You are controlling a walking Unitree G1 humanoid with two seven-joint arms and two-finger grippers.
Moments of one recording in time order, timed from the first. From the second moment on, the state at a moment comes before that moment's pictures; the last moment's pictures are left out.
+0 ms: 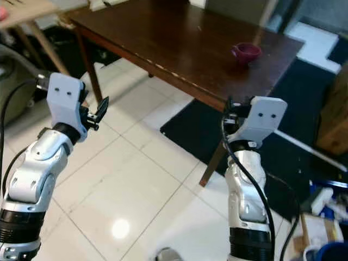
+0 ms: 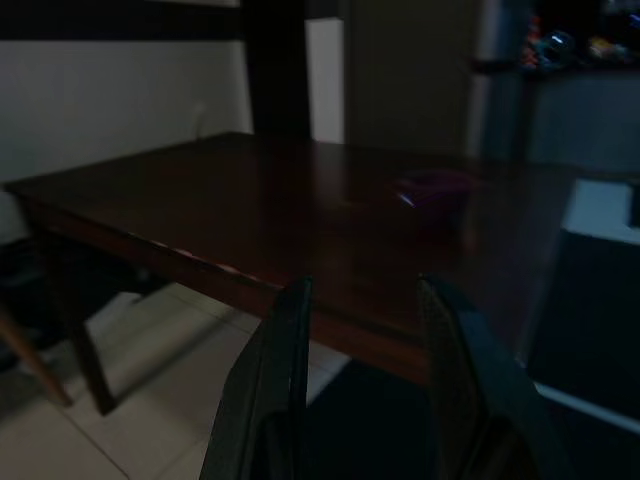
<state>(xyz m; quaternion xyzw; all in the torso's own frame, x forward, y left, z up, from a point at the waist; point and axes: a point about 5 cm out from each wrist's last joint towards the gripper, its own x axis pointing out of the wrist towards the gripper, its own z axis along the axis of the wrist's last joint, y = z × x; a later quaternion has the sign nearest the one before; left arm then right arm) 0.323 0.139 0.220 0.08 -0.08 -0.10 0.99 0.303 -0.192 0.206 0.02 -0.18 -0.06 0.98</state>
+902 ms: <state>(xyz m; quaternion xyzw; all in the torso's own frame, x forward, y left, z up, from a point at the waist) 0.325 0.143 0.222 0.08 -0.09 -0.10 0.99 0.306 -0.192 0.207 0.02 -0.18 -0.06 0.98</state>
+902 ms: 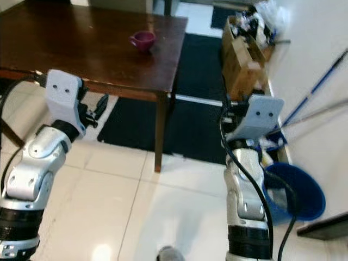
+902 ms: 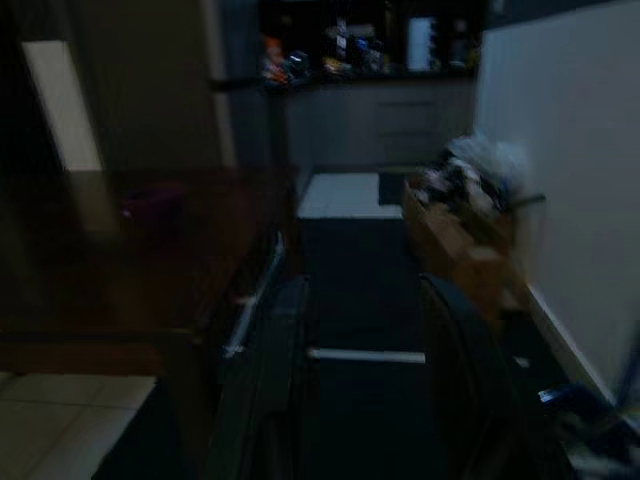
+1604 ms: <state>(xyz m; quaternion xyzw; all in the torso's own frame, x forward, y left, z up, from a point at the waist) 0.275 0.202 0.189 0.09 -0.05 0.04 0.99 0.315 -0.124 0.196 0.13 -0.13 0.20 0.96</state>
